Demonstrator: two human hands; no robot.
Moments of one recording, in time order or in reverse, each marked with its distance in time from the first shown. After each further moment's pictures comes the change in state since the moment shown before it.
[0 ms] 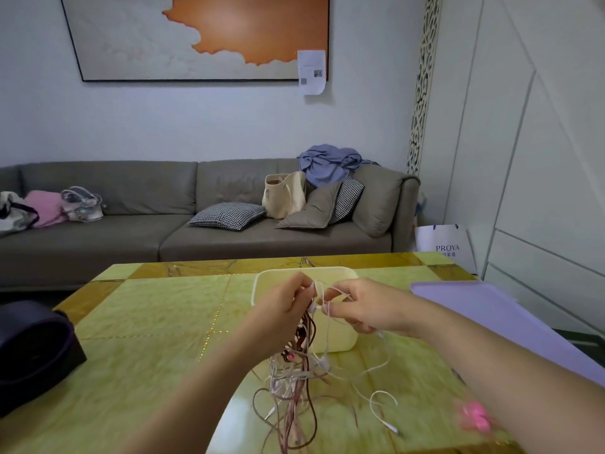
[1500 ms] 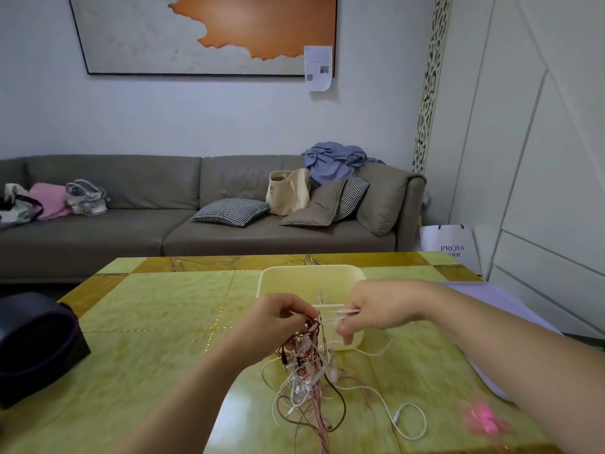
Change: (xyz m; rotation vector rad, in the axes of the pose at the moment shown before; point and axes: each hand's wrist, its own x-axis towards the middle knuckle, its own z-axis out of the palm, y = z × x) left_hand -0.013 -0.019 -0.011 -0.156 -0.096 -0.281; right_hand 0.001 -0.023 -0.010 -0.639 -0.214 0.069
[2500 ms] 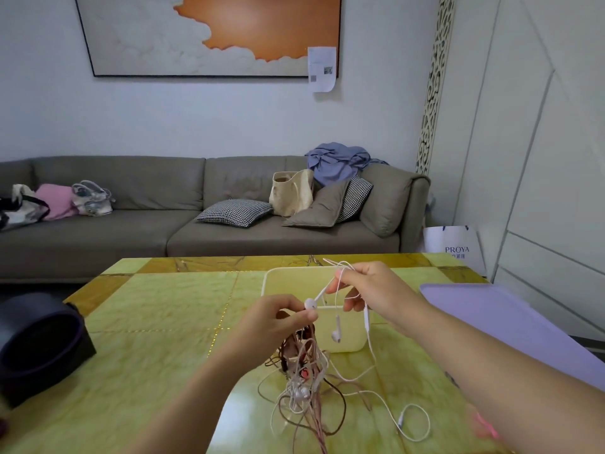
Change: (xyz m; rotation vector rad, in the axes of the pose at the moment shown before) left_hand -0.004 -0.008 -0.004 -0.120 0.021 0.042; right_hand 0.015 -0.010 0.017 0.888 0.558 0.010
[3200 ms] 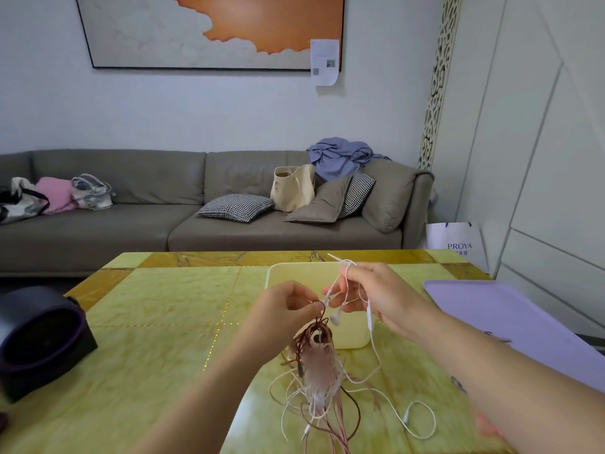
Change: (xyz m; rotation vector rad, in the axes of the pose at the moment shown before) left_hand 0.012 -0.002 0.010 0.002 0.136 -0.013; right_hand 0.003 0.007 0.010 0.219 -0.068 0.019
